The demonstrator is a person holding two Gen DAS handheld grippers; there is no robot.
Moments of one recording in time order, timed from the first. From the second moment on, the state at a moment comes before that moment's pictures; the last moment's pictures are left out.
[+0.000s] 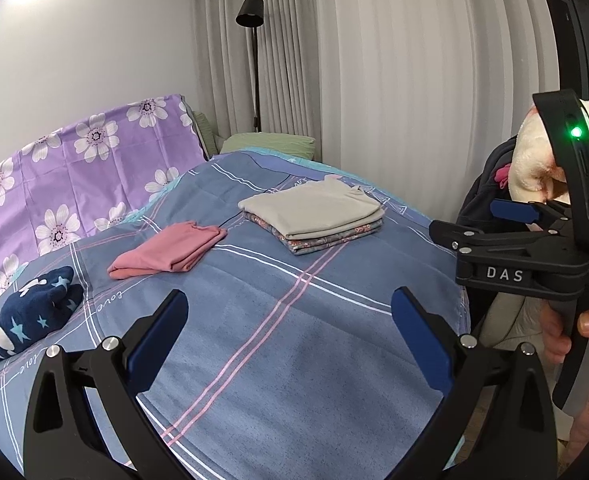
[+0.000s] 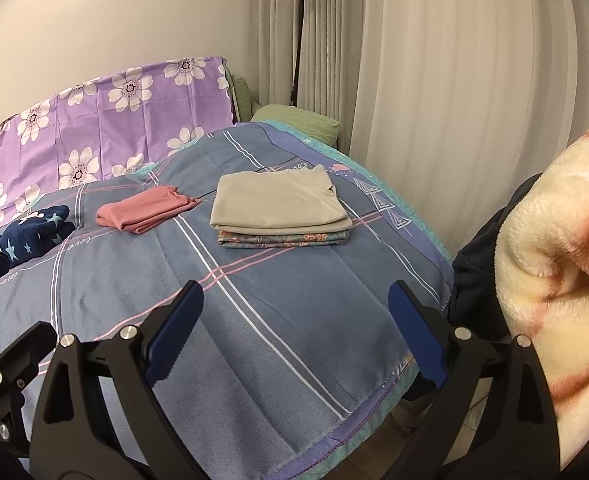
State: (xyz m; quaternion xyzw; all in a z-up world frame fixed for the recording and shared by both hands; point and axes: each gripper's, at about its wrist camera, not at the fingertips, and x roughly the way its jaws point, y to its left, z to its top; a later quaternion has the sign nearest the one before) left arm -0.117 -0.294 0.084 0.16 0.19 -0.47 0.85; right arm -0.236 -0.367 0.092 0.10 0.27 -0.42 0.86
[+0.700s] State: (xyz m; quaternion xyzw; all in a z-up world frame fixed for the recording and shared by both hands) left arm -0.124 -0.300 0.073 0.17 0.20 -0.49 0.83; right arm -0.234 -0.370 0.085 0.10 0.28 -0.42 0.86
